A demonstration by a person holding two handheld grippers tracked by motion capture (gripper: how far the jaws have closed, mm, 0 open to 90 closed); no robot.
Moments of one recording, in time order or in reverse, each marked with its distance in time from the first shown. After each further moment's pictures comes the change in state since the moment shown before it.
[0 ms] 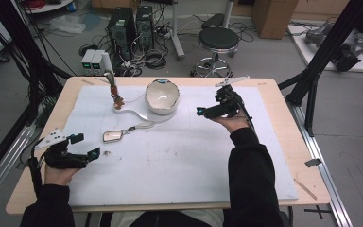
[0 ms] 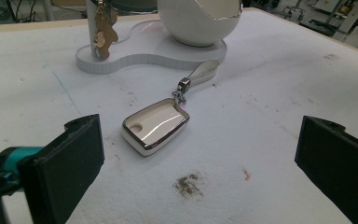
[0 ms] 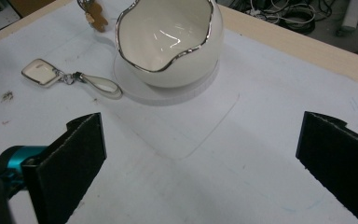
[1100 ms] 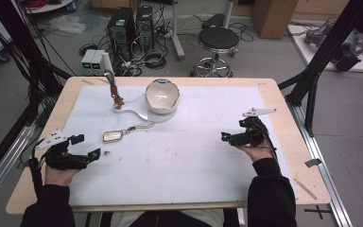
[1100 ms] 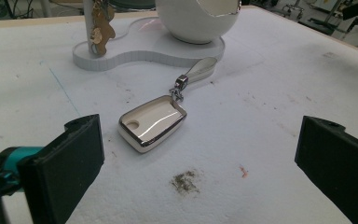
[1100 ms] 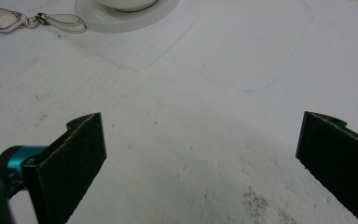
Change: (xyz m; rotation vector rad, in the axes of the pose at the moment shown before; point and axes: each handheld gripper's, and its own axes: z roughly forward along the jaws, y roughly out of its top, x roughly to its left) left arm -0.002 -0.001 0.000 0.007 -0.002 -0.006; right arm -0.024 -0.106 -0.038 -0.014 -0.073 0.070
